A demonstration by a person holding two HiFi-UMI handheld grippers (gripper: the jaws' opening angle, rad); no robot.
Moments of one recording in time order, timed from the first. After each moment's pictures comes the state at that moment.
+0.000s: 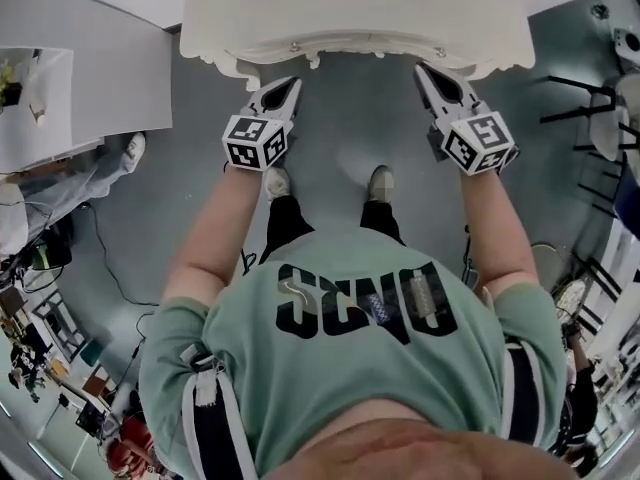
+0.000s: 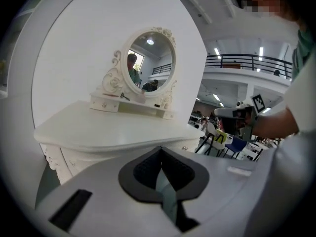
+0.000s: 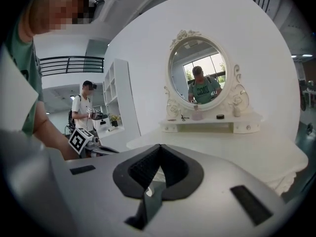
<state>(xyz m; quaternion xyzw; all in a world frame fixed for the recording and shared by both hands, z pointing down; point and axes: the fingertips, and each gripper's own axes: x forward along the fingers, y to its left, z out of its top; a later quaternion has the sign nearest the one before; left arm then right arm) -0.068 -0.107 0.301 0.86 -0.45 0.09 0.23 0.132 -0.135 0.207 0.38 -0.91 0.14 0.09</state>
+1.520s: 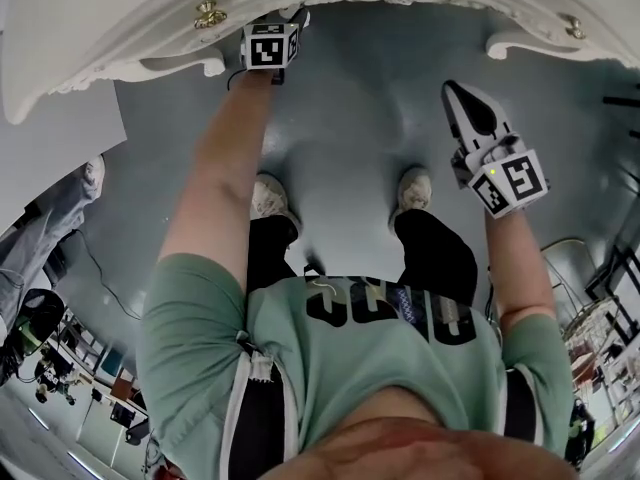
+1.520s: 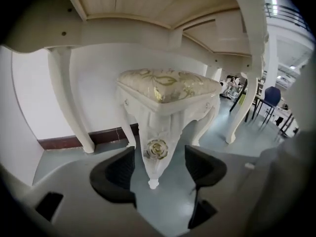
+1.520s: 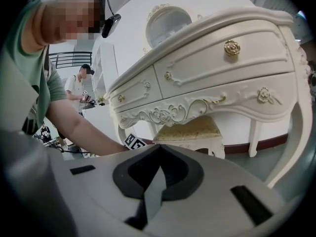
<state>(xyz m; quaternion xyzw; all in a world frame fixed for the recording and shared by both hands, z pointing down) -0.086 -0.328 0.849 0.79 -0.50 0.27 0.23 0.156 -0.156 0.619 0.41 -0.88 0.20 0.11</state>
